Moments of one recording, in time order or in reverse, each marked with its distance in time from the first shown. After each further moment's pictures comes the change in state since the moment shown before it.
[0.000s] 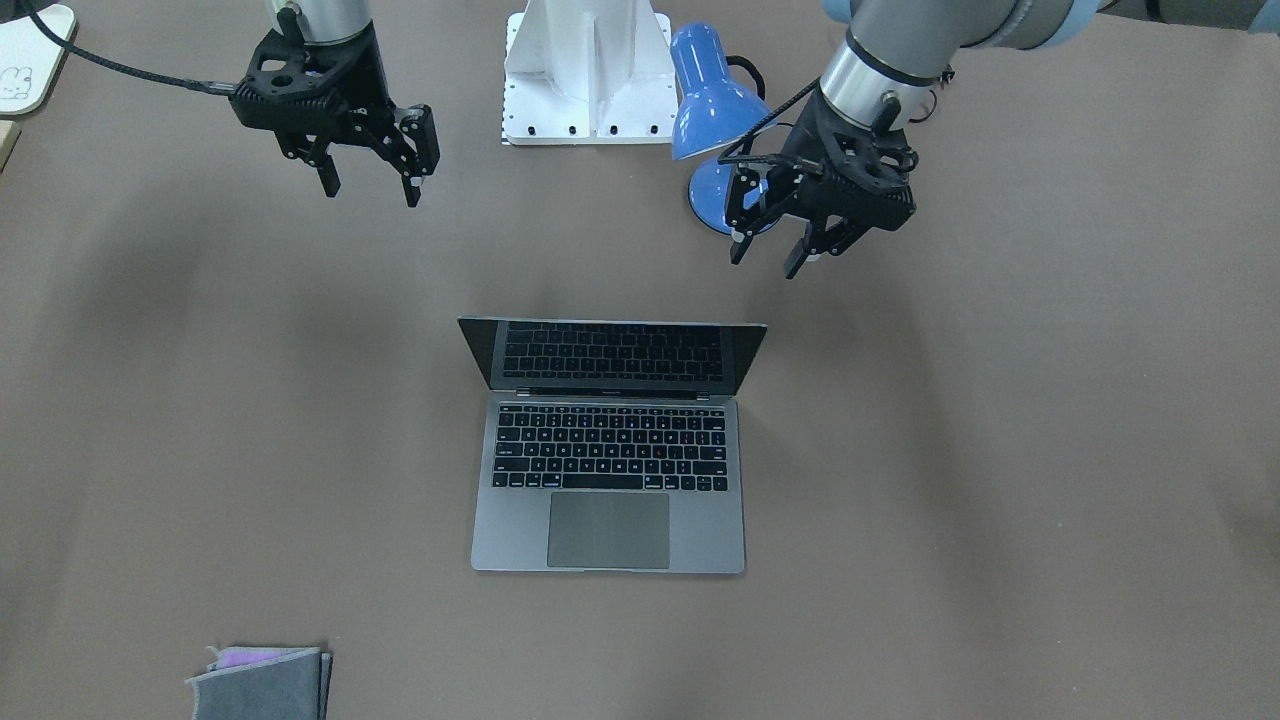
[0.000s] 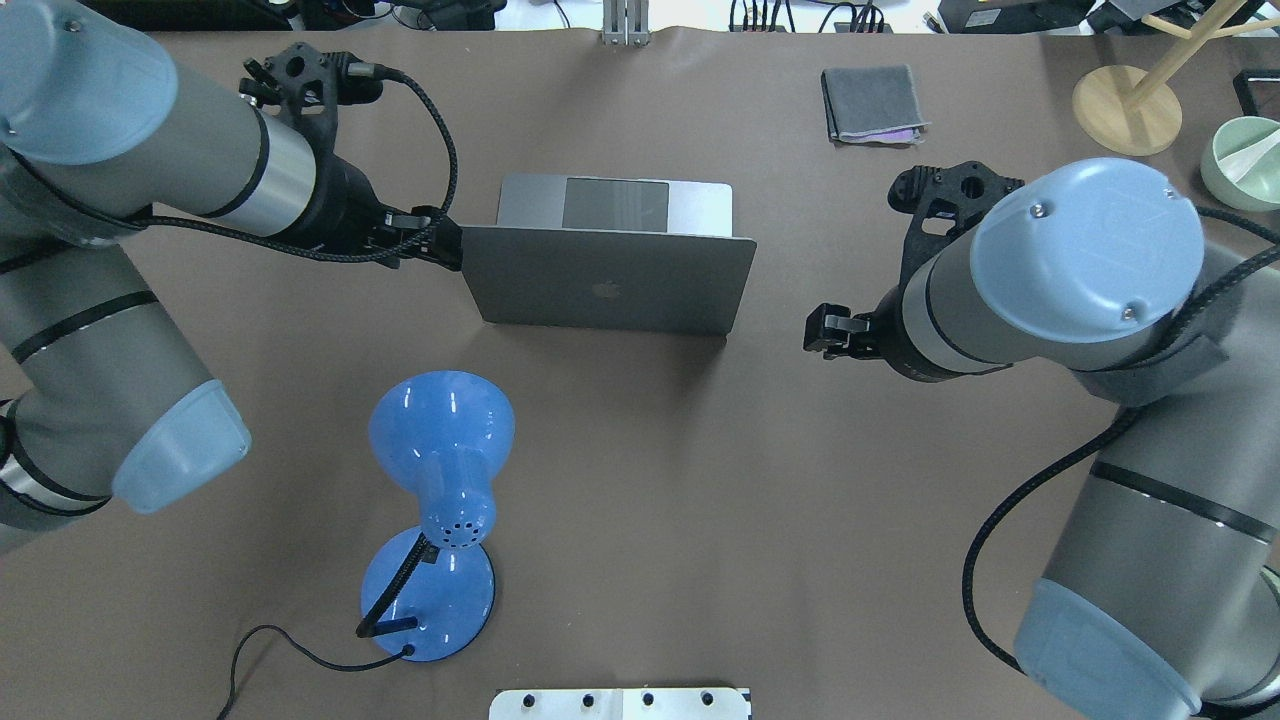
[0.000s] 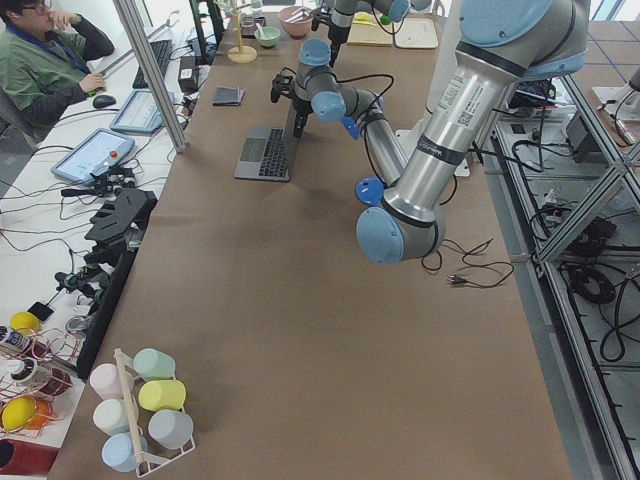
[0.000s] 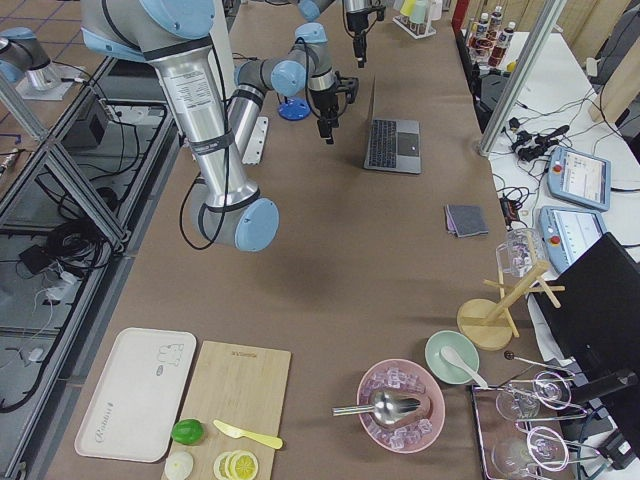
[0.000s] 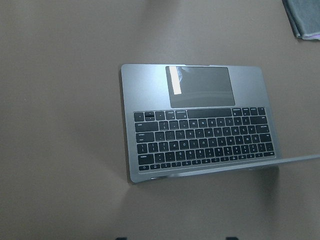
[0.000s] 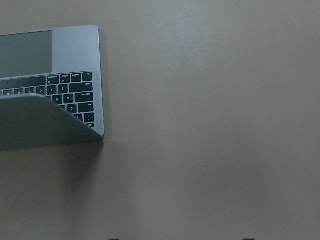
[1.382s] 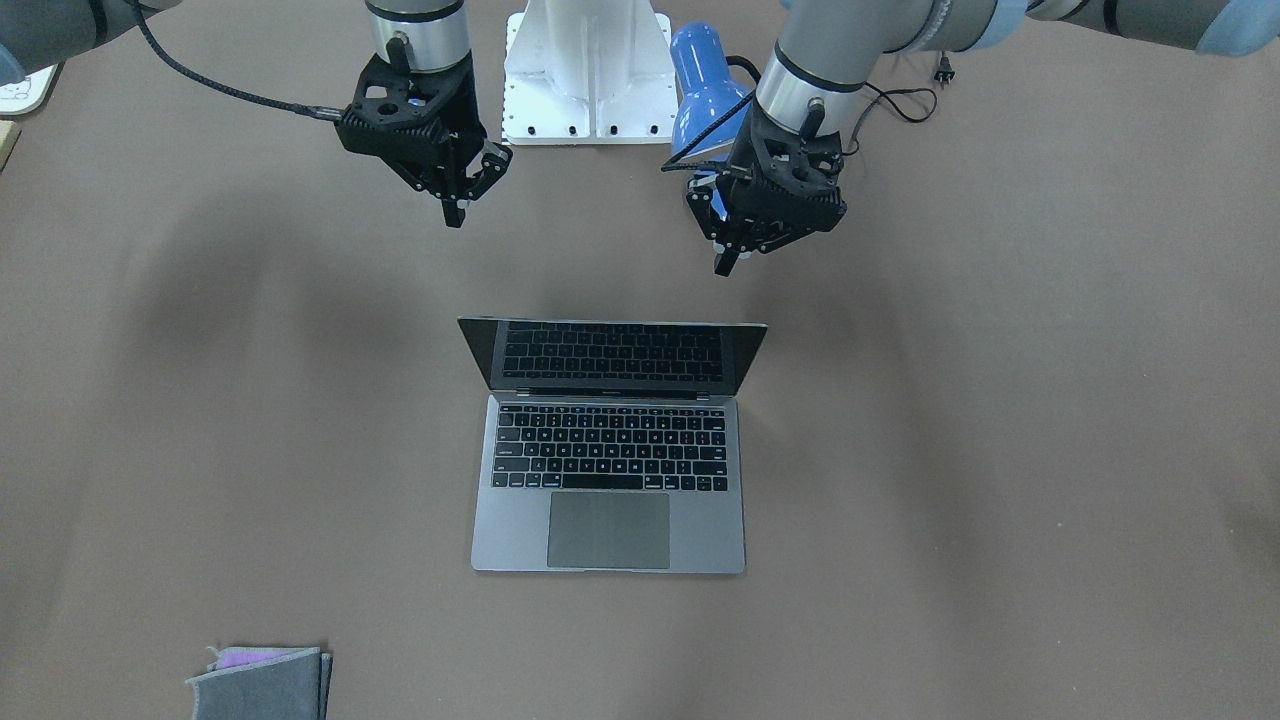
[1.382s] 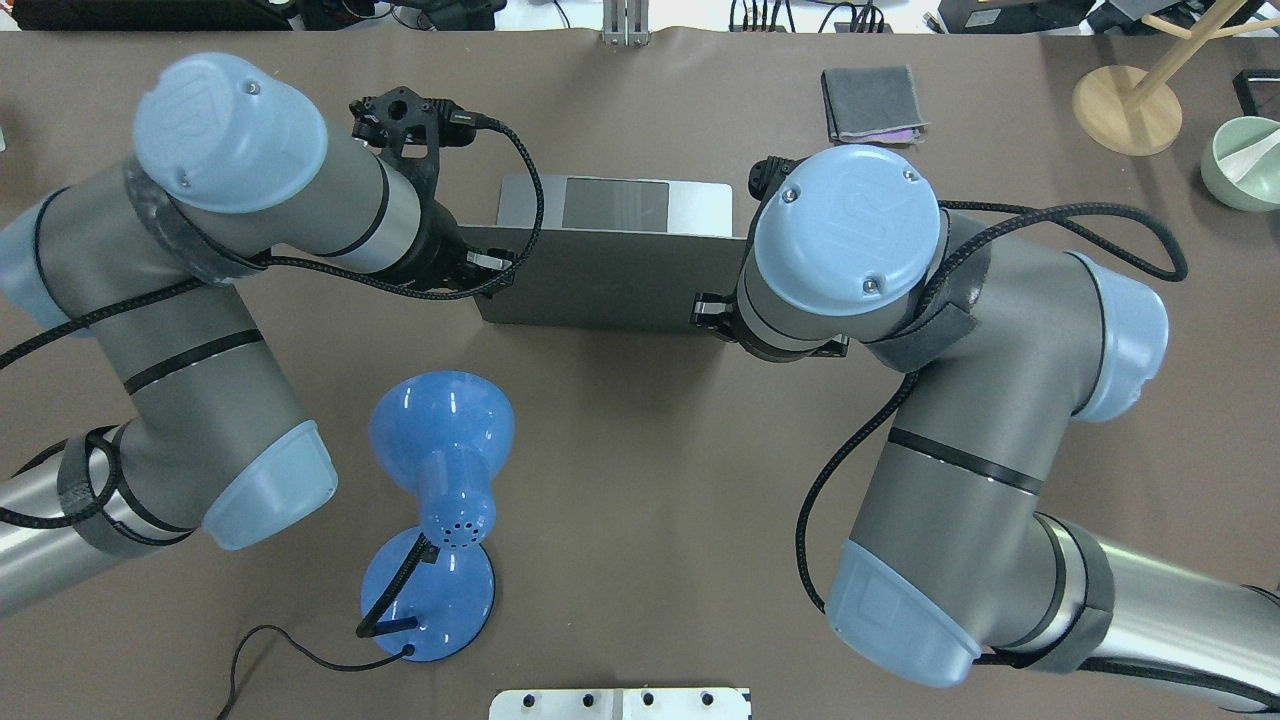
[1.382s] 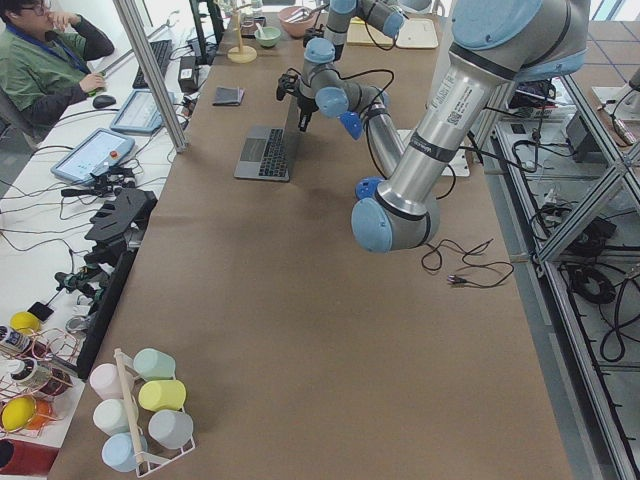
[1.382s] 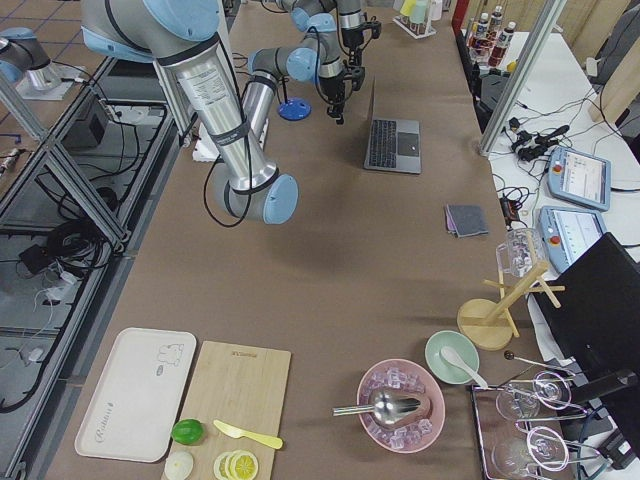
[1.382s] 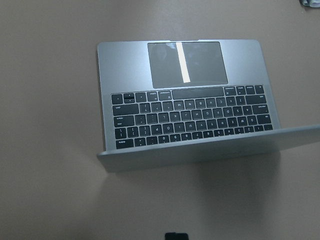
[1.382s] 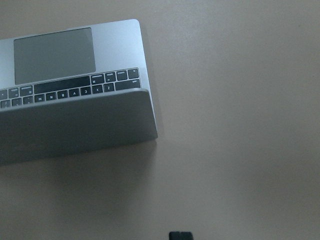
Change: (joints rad) left arm 0.063 -0.066 0.062 0.032 0.076 0.004; right arm -0.018 0.192 -0.210 0.038 -0.013 0.098
